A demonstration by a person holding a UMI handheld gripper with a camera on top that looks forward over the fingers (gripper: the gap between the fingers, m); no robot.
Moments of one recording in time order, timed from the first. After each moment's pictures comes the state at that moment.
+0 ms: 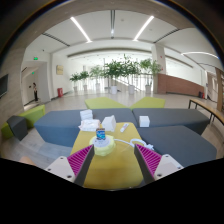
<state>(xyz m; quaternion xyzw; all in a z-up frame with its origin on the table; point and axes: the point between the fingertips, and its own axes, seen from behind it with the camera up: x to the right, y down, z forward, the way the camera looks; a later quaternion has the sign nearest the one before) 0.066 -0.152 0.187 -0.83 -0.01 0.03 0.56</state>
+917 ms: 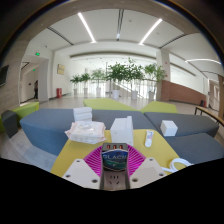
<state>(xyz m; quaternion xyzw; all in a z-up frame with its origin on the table) -0.014 0.104 0.057 -0.81 -0.03 0.00 0.59</state>
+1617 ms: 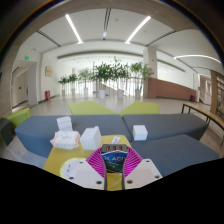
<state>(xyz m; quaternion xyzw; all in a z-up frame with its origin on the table) 0.109 0.049 0.141 -0.82 0.03 -0.03 0.58</state>
